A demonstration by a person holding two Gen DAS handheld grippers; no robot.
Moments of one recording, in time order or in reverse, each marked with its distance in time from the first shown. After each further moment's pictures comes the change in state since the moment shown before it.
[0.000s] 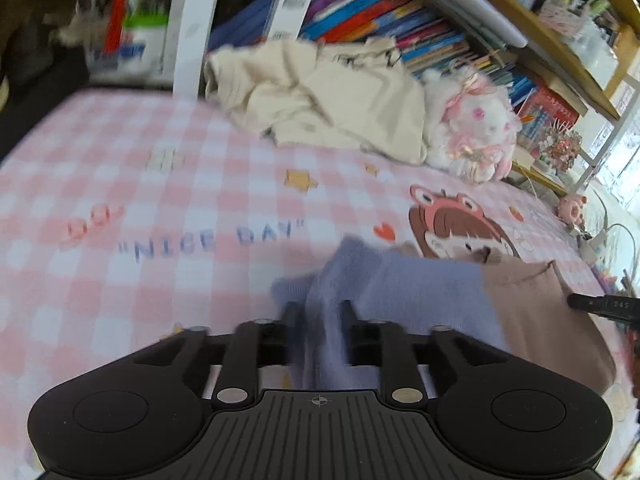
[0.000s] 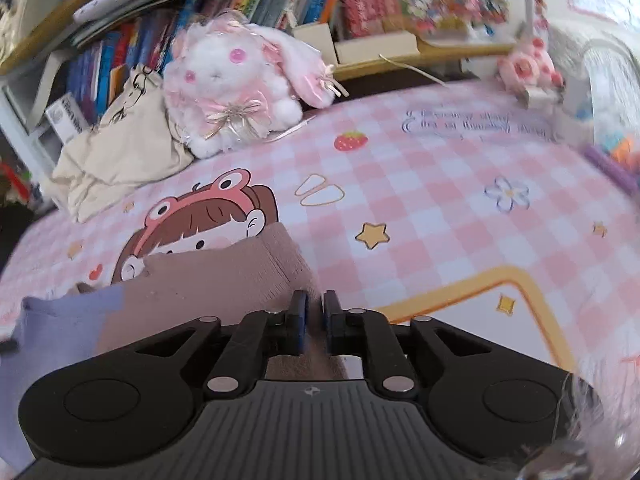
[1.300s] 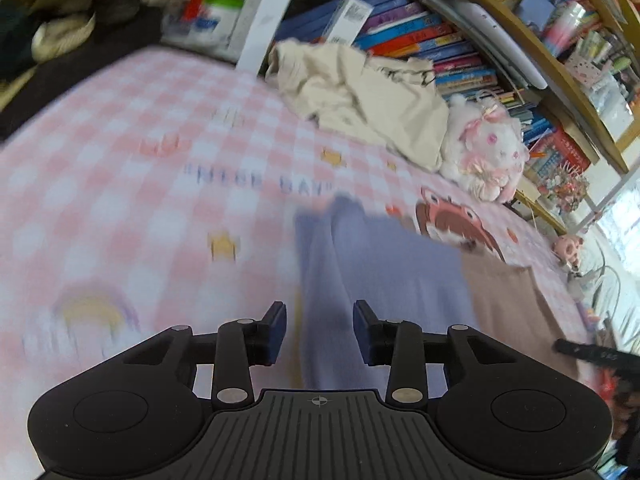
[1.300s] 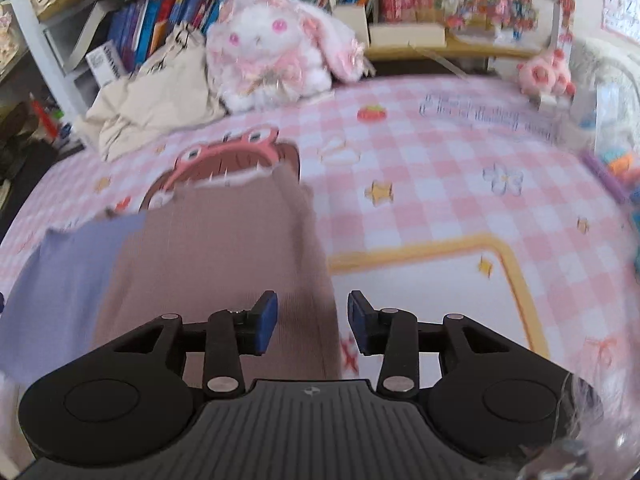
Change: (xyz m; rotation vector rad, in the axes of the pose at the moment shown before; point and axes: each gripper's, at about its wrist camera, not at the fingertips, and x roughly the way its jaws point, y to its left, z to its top) left arm -0.062 0.008 -0.058 -0.263 0.018 0.001; right arm -0.035 -0.008 -0.032 -0.093 0.117 0.074
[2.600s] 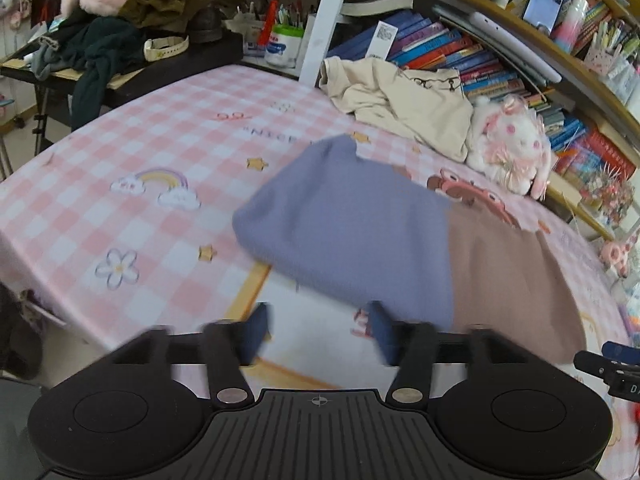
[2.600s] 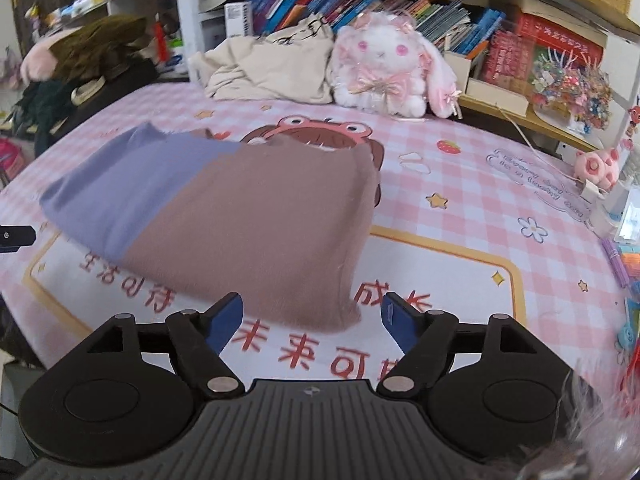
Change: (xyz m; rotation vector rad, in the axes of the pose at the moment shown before) left arm -0.064 -0.101 -0.116 -0.058 -0.163 0.287; right arm -0.056 0.028 -0.057 -0.418 -0.050 0.076
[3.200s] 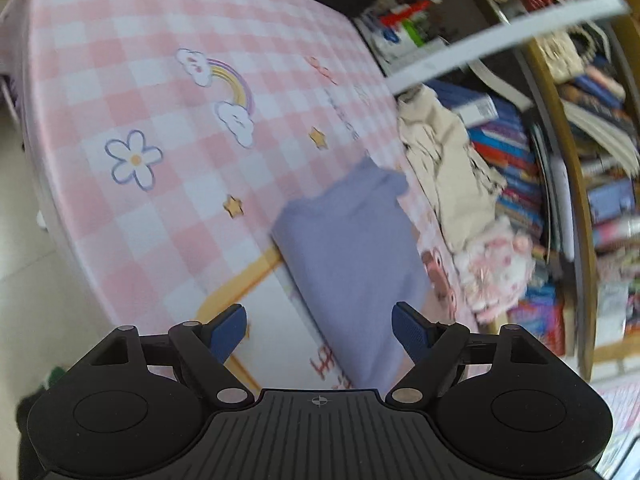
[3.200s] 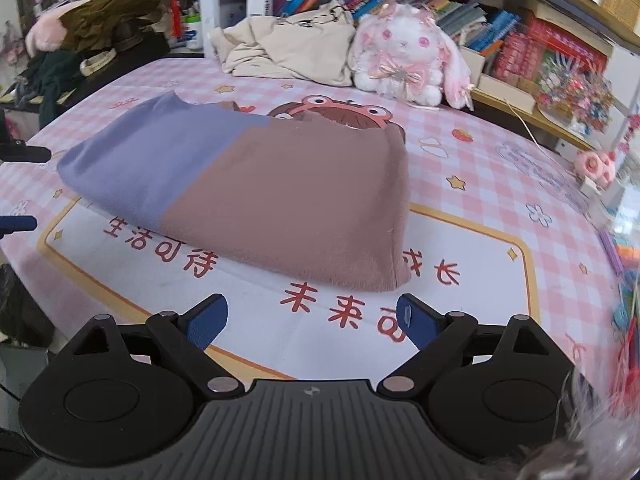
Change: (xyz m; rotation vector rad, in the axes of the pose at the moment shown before) left arm 0.030 0.093 0.017 -0.702 0.098 -0.240; right arm -0.011 0.048 -0.013 -0.003 0.036 -0.058
